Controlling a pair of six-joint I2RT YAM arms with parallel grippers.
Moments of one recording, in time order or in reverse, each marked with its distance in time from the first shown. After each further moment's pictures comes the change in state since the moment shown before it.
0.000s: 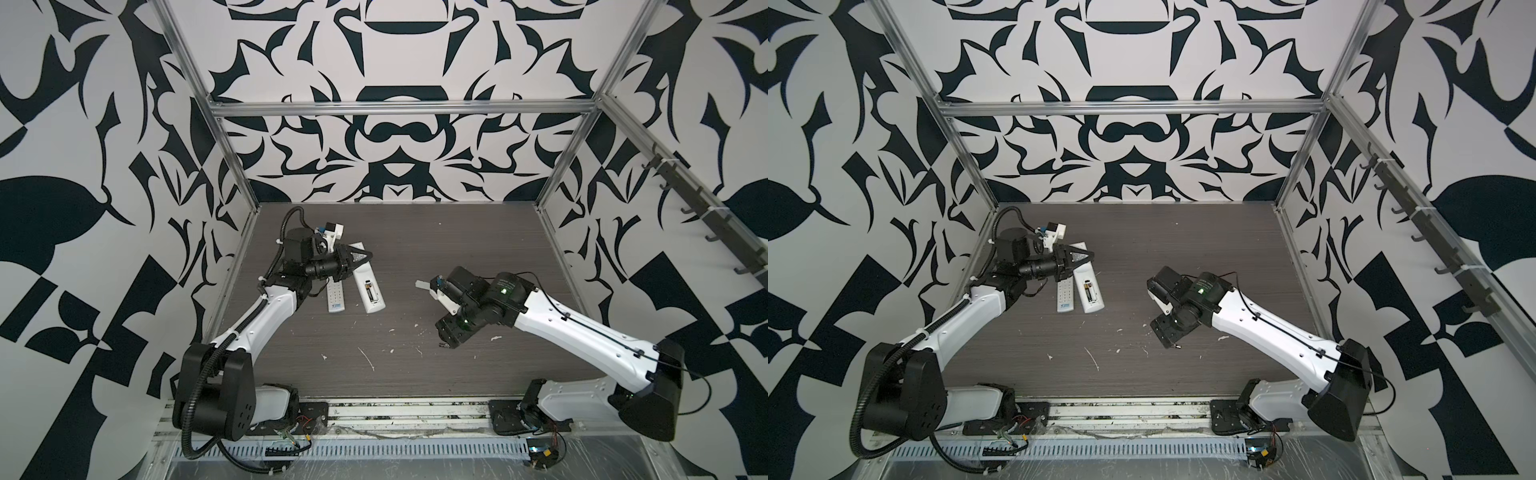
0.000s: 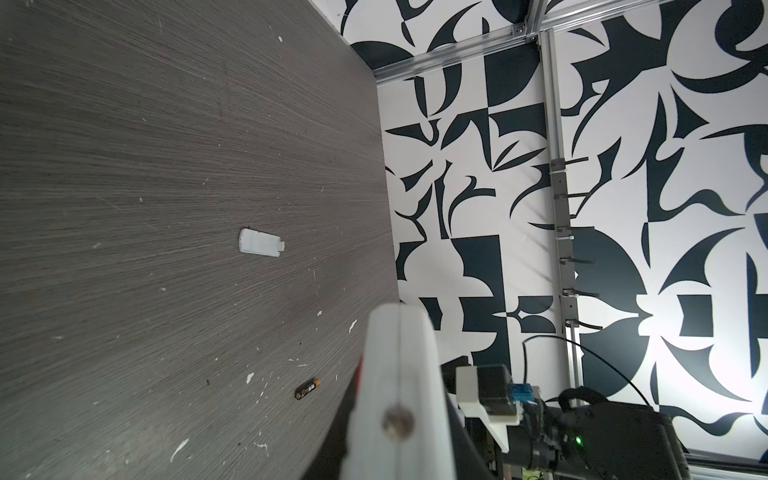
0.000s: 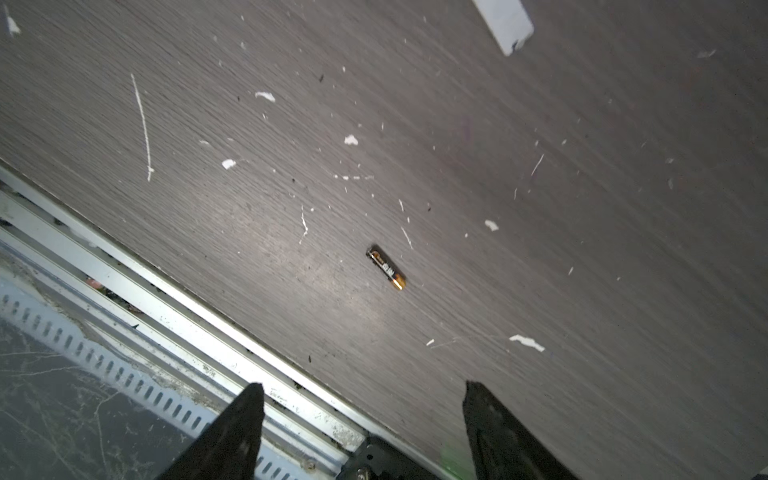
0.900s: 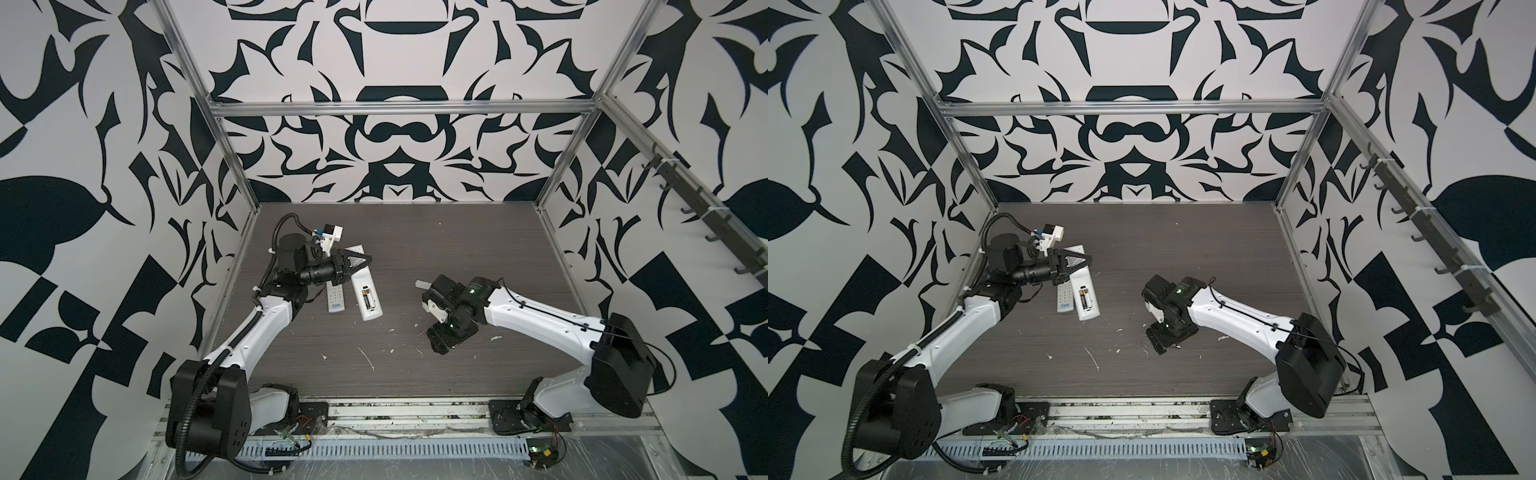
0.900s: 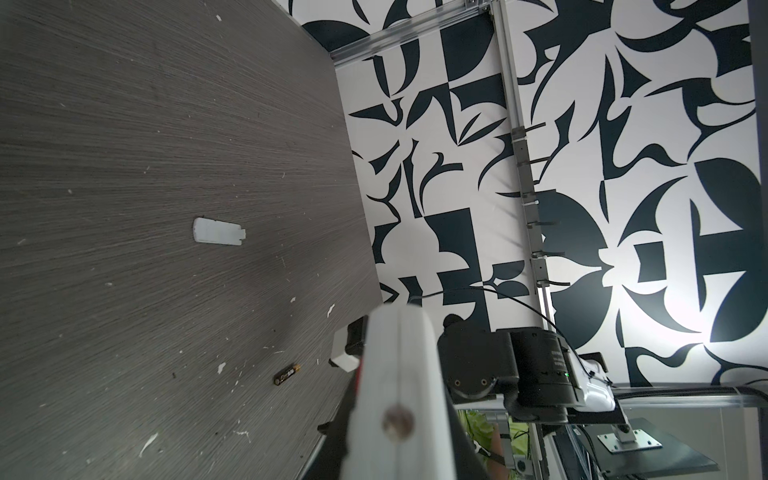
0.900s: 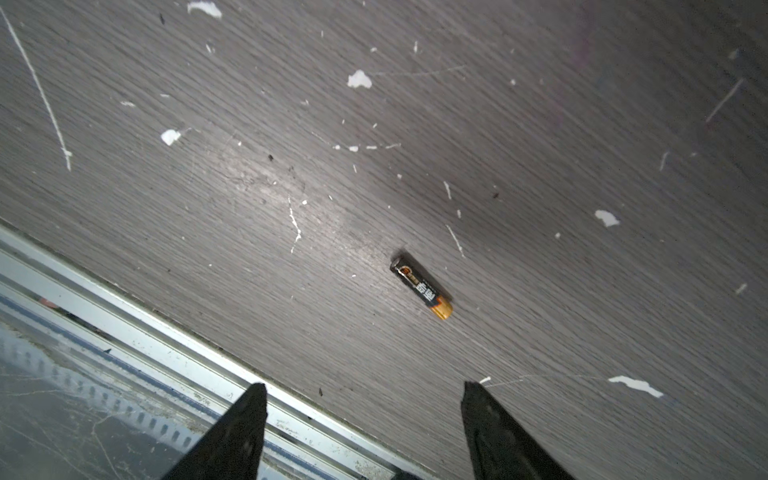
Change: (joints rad) left arm 0.020 -0.072 -0.079 0.133 0.108 -0.055; right arm -0.033 0.183 -0.139 0.177 -0.121 -0.042
